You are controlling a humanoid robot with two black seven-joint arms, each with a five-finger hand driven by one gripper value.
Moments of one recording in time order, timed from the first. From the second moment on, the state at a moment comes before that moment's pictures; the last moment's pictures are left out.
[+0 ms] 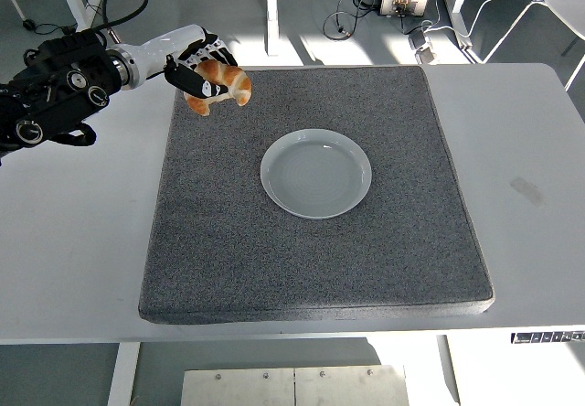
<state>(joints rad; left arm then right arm) -1.31 0.36 -0.04 -0.78 0.82 -0.07 -0.10 -0.11 0.00 -0.08 0.14 -0.07 0.01 0.35</state>
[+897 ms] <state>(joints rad) -1.30 0.12 0.07 -0.77 0.83 -0.07 -0.12 -0.11 0.00 -0.08 0.14 -0.07 0.01 0.35</state>
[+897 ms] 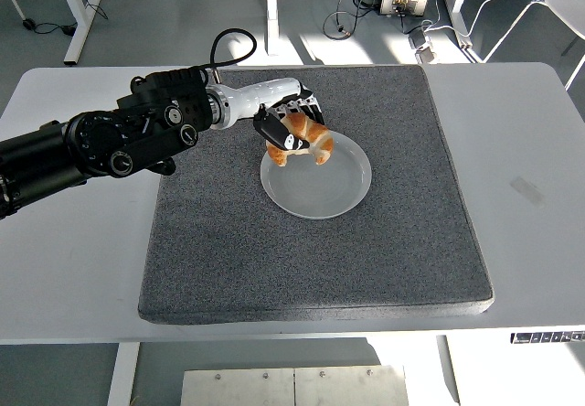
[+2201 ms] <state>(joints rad) -1.23 0.00 0.10 -0.55 0.82 -0.08 -0.19 -0.11 0.00 -0.08 0.14 -0.07 0.01 0.35</state>
